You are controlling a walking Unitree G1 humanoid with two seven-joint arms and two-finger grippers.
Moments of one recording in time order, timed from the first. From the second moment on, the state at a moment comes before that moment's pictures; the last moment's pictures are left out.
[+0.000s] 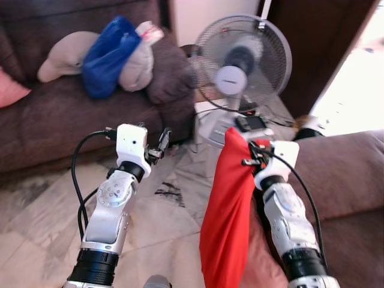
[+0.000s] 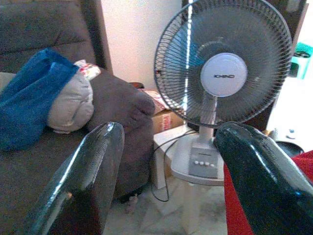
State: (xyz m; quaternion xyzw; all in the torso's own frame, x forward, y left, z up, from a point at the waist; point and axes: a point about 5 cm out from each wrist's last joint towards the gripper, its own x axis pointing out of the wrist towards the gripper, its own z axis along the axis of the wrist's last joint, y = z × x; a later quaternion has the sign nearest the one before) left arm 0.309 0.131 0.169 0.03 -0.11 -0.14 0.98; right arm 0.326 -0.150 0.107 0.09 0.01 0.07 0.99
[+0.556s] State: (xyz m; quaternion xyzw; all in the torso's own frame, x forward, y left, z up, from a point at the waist) left arm 0.310 0.131 0.171 0.03 -0.11 -0.14 0.98; right arm 0.325 -0.128 0.130 0.14 -0.03 0.21 0.97
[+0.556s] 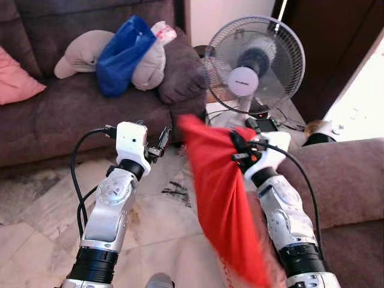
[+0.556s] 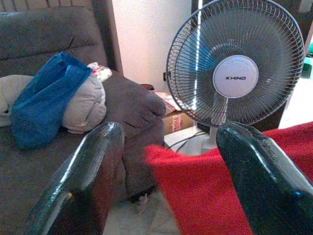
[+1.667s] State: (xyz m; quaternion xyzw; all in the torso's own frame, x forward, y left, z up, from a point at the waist) left arm 0.306 0.146 0.156 -0.03 -0.08 -0.11 0.99; right arm 0.327 -0.214 0.090 0.06 0.07 -0.12 0.99
